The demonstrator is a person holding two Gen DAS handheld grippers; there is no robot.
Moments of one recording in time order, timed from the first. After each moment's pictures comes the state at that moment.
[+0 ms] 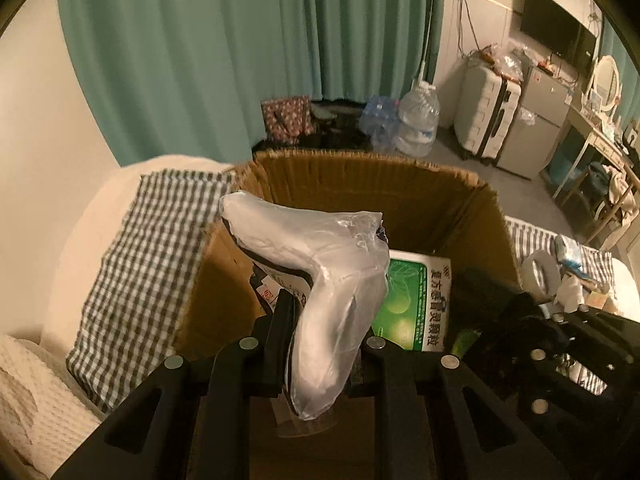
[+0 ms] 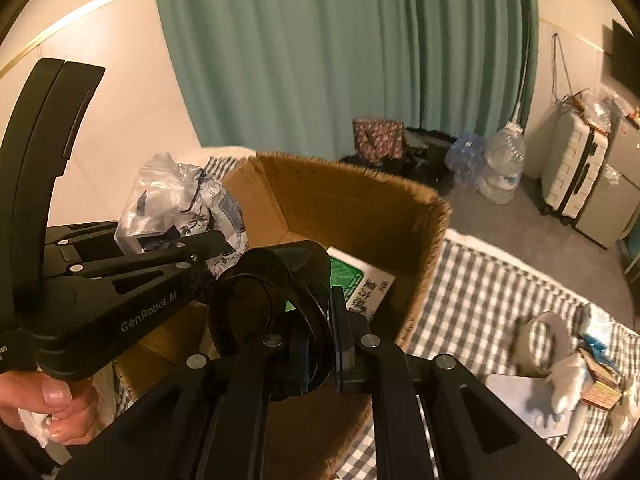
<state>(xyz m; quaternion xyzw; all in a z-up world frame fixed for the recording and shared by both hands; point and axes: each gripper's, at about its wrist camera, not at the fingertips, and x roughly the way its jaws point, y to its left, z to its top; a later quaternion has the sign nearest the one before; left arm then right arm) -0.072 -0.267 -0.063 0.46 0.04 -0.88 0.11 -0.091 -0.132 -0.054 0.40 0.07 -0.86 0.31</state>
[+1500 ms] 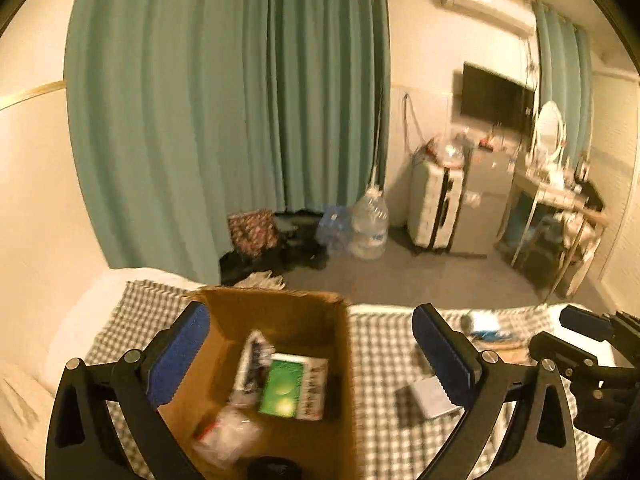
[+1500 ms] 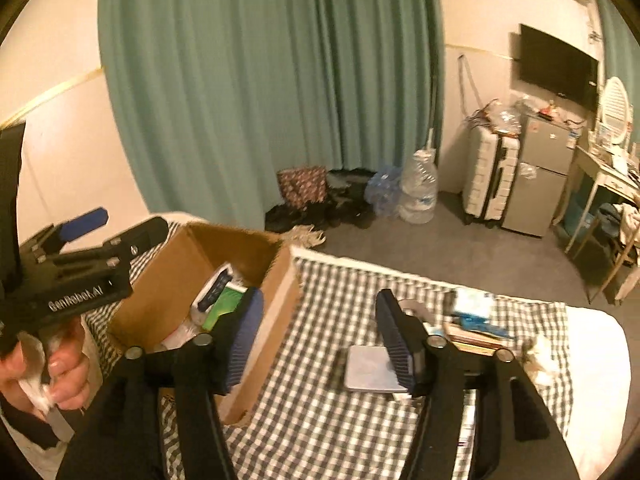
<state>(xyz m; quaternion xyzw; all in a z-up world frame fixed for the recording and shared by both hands) -0.013 -0.169 0.051 0.25 0.03 -0.97 0.06 -0.025 0.028 0.057 0.32 0.02 -0.93 0.20</state>
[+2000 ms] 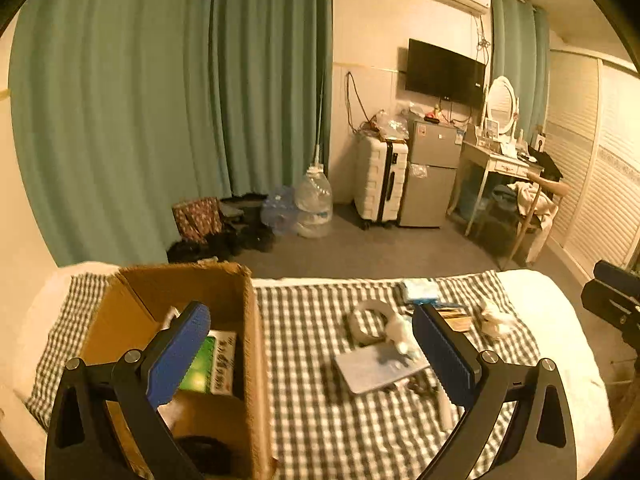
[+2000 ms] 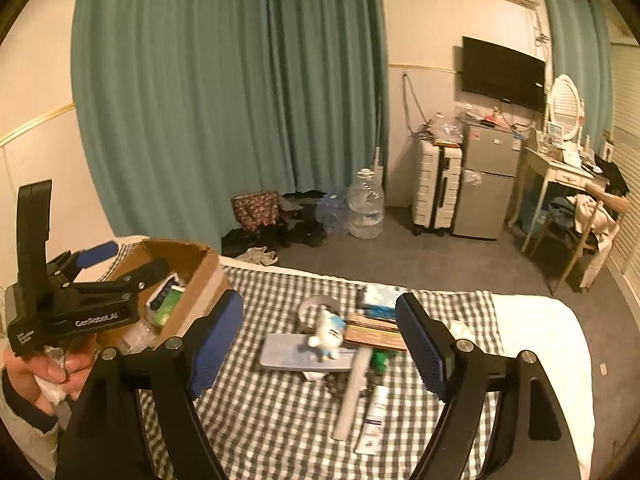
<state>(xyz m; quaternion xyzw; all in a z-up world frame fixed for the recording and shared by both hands) -0.013 -0.095 0.034 0.29 0.01 -0.96 -0.03 0.026 0.139 0.077 0.28 0.00 -0.95 0.12</state>
